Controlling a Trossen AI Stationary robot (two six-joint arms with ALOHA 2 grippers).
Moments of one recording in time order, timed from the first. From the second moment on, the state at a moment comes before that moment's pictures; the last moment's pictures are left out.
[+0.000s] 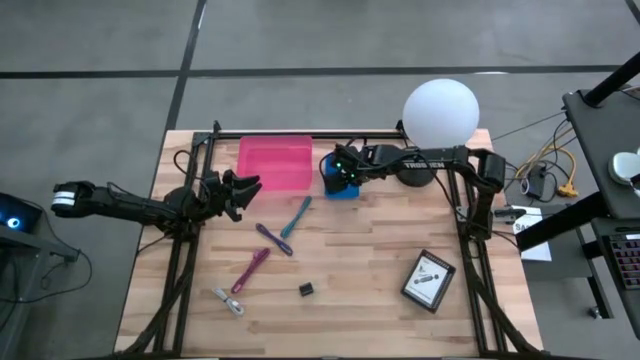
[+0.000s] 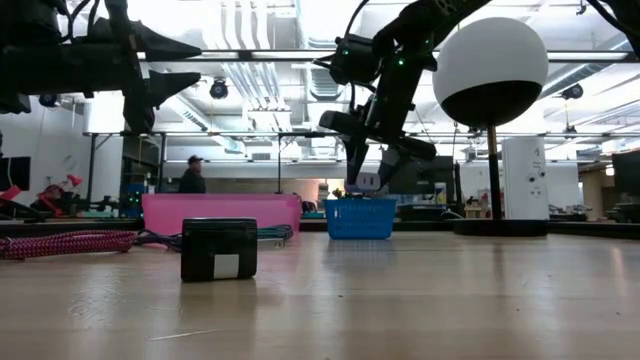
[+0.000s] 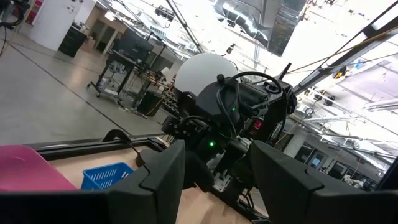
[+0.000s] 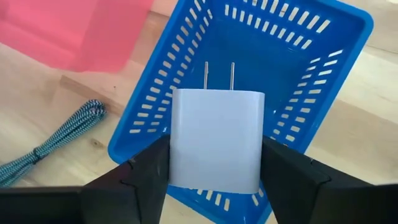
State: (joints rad) left arm 0.02 0.70 0.03 0.97 -0.39 -0.47; right arm -0.29 1.87 1.38 -0.68 0.15 0.87
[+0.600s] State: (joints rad) left arm 0.02 0.70 0.03 0.97 -0.39 -0.47; right arm -0.23 1.85 1.38 -0.60 0.11 0.72
